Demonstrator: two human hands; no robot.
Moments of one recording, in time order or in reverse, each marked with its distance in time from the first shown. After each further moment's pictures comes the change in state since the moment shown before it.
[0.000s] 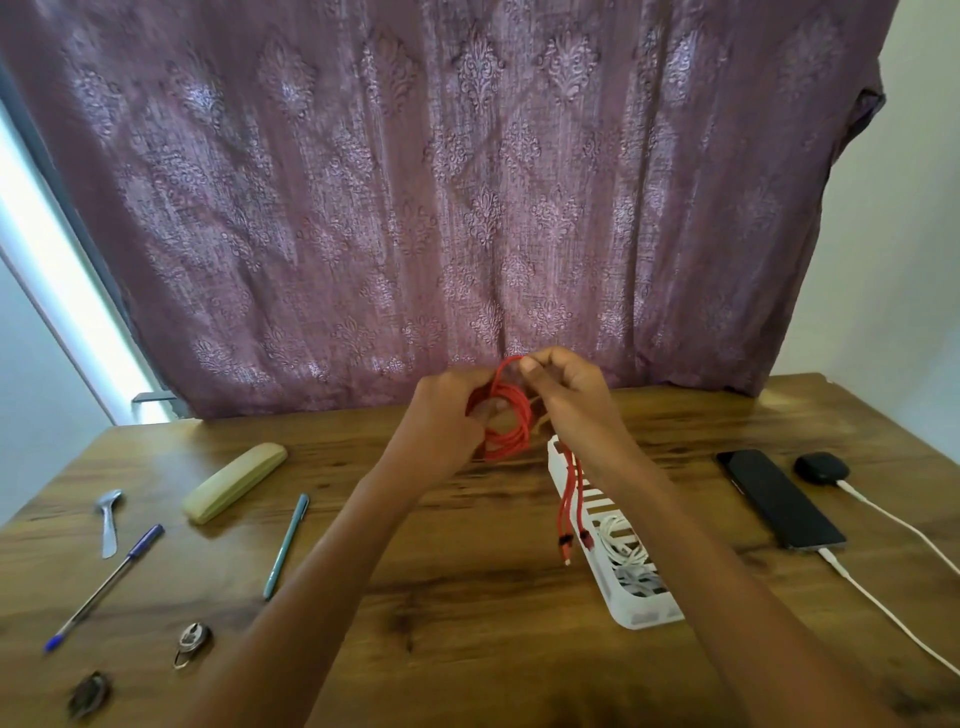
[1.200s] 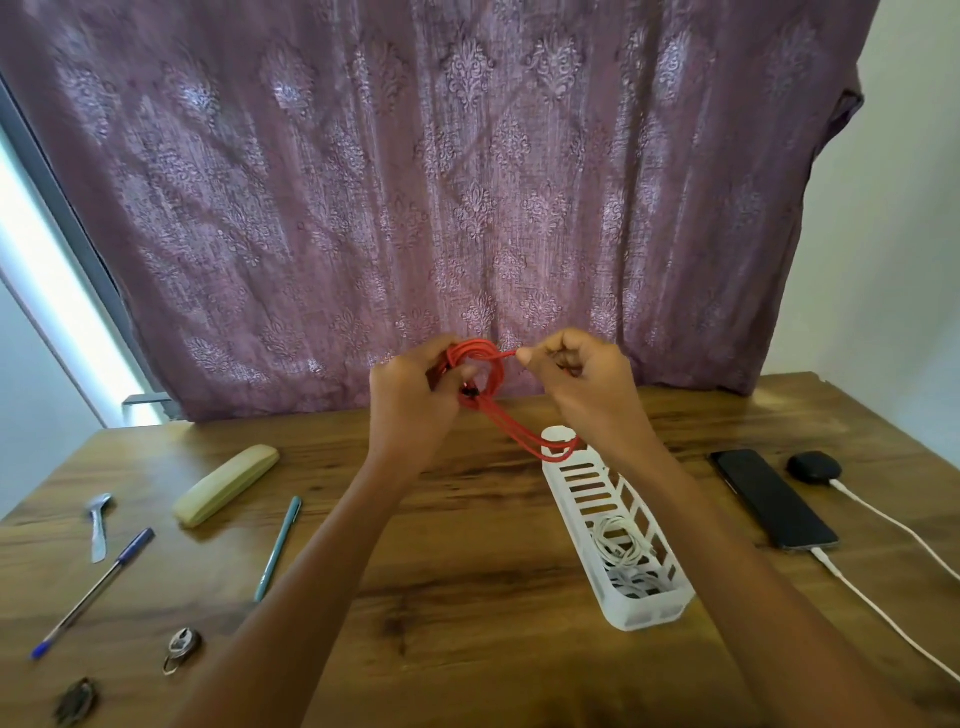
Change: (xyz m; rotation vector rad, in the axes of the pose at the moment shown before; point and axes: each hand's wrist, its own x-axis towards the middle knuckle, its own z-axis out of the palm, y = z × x) left_hand 0.015 -0.014 0.005 -0.105 0.407 -0.081; right_hand 0.004 -0.012 -0.021 -0.141 0.052 -0.182
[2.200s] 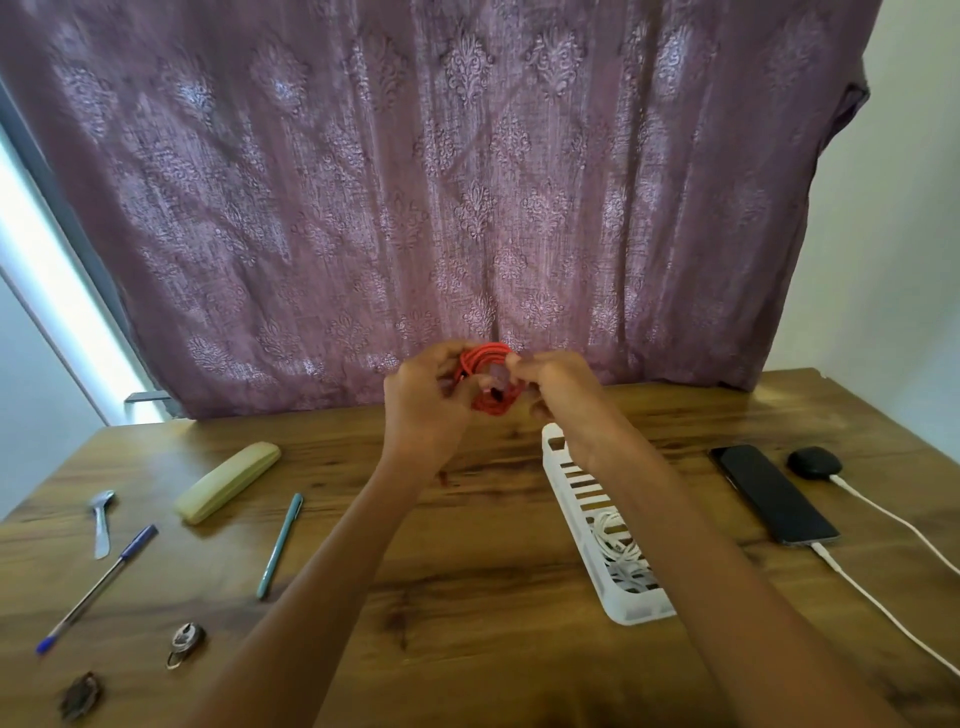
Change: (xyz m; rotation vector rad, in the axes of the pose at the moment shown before) left_hand -0.011 0.008 0.006 -0.151 -0.078 -0.097; right_hand 0.006 -0.006 0.021 0.182 -0.084 0.421
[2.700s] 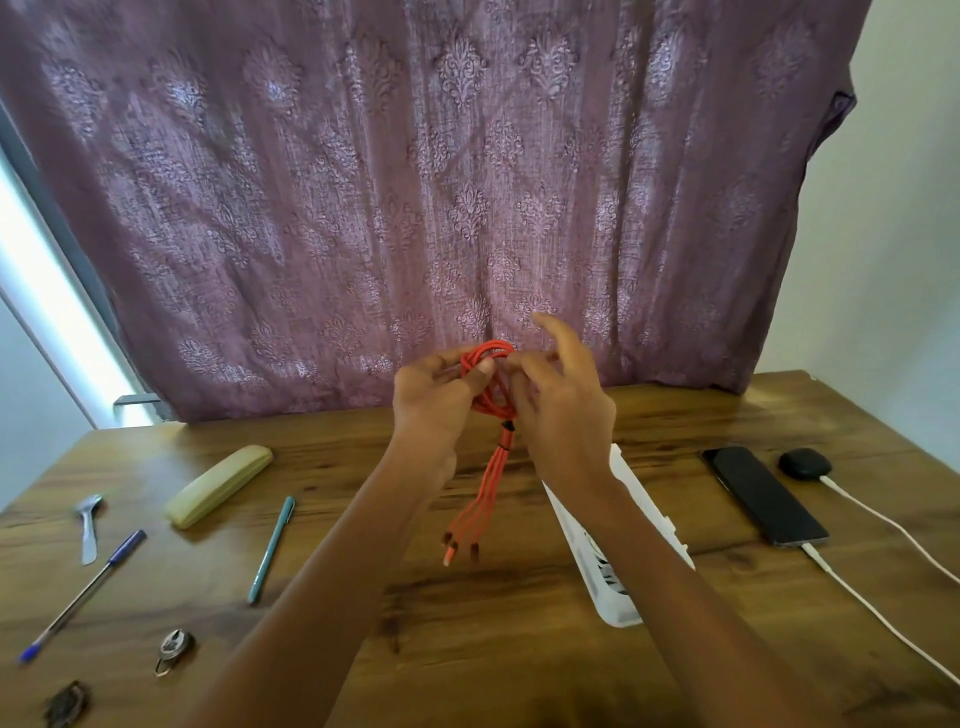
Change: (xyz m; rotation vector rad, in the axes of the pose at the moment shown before) left_hand 0.003 0.013 0.014 -0.509 0.023 -0.382; right_hand -0.011 0.029 0.003 -0.704 0.506 -0.807
